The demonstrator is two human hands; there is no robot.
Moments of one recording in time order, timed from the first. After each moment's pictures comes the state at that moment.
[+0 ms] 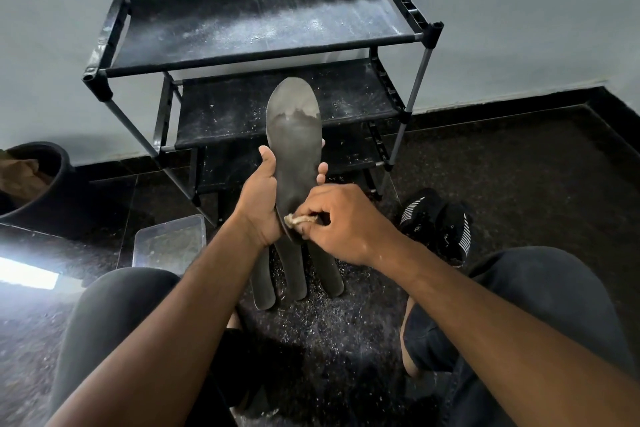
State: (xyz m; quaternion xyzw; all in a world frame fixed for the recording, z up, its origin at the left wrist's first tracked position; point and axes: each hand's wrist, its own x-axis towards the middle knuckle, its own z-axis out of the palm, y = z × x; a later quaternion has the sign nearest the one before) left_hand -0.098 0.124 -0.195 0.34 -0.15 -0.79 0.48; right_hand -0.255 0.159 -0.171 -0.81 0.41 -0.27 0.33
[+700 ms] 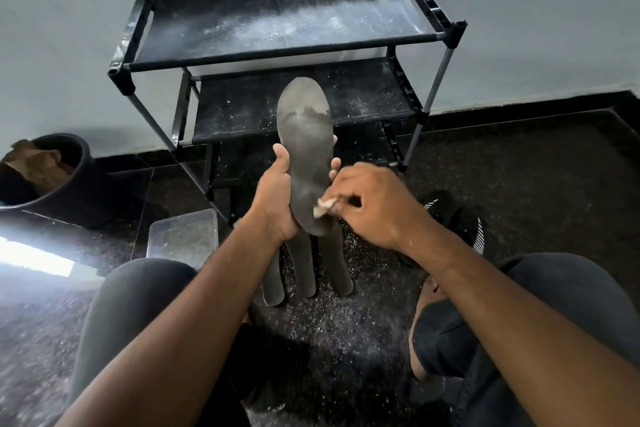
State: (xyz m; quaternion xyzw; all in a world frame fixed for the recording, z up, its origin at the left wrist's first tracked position) left_hand -0.097 0.122 -0.200 0.33 -0.13 -0.80 0.48; right_hand -0.271 0.141 -0.165 -0.84 0.41 -0.26 0.24
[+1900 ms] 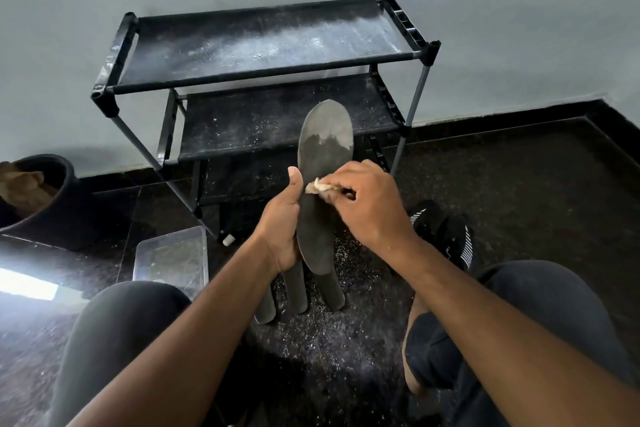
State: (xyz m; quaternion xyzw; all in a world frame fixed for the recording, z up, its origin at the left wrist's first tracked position) left_hand -0.122 0.140 -0.193 0.43 -0.21 -0.75 0.45; right_hand -0.270 0.130 -0.170 -0.76 0.49 -0.38 0.20
